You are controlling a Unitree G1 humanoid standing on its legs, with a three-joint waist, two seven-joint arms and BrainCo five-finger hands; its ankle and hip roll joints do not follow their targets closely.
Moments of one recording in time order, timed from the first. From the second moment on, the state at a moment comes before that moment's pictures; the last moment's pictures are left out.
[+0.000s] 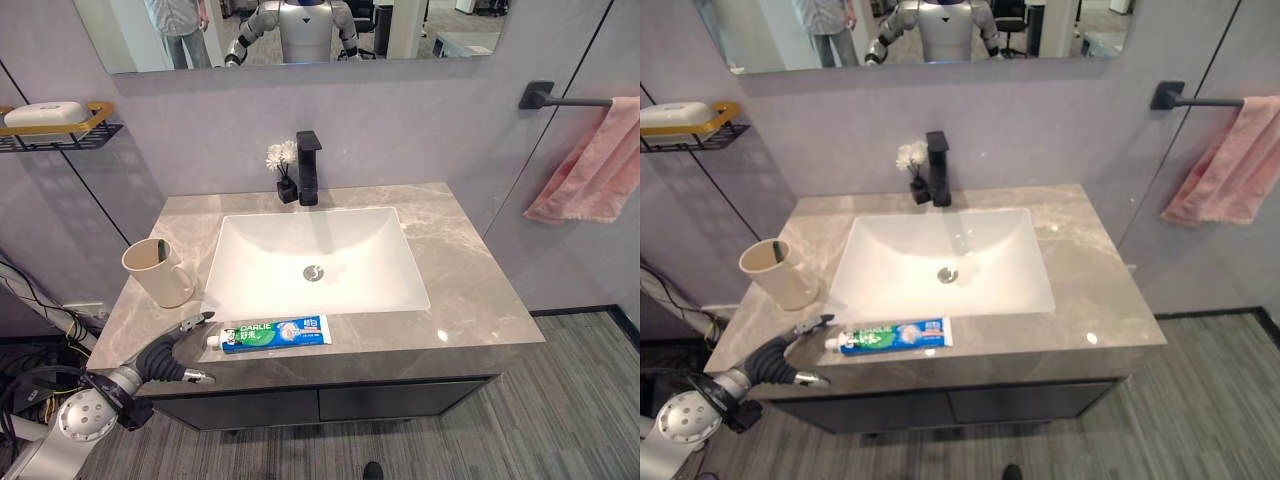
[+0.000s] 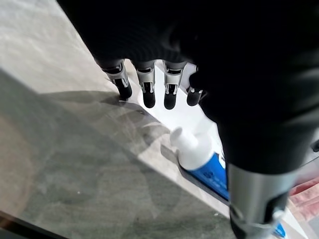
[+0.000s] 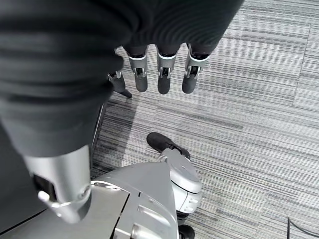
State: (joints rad) left arm 0.28 0.87 -0.06 0.00 -0.07 -0.20 -0.22; right arm 0.18 -0.40 0.26 1.13 0.03 -0.11 0.18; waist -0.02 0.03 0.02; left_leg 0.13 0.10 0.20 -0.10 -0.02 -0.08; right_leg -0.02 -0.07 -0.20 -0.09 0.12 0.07
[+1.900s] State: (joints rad) left arm 0.12 0.74 -0.18 0.08 0.21 -0.21 -0.08; right arm 0.15 -0.40 0.20 1.25 0.07 -0.08 0.09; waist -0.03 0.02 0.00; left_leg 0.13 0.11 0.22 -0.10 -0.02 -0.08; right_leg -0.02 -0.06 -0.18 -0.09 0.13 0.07
